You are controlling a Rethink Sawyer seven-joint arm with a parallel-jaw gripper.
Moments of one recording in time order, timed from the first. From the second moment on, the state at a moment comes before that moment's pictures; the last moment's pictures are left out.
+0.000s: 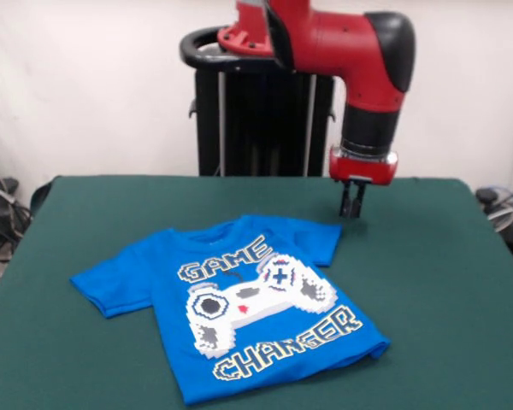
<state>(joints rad) -0.01 -0.45 -0.03 2.22 0.11 -0.32 1.77</state>
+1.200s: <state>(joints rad) 0.04 -0.62 -0.14 2.21 0.20 -0.16 1.77</state>
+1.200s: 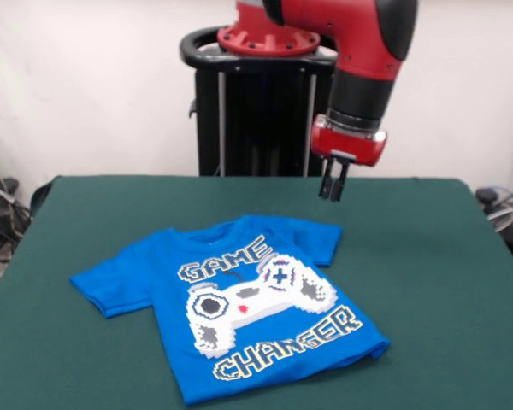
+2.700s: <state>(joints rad) 0.12 -0.45 -0.21 2.16 0.31 -0.48 1.77</state>
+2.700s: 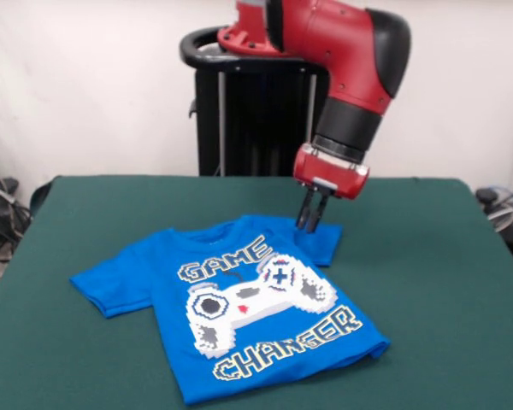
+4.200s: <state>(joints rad) 0.02 -0.42 -0.09 2.15 0.24 -0.14 1.77</state>
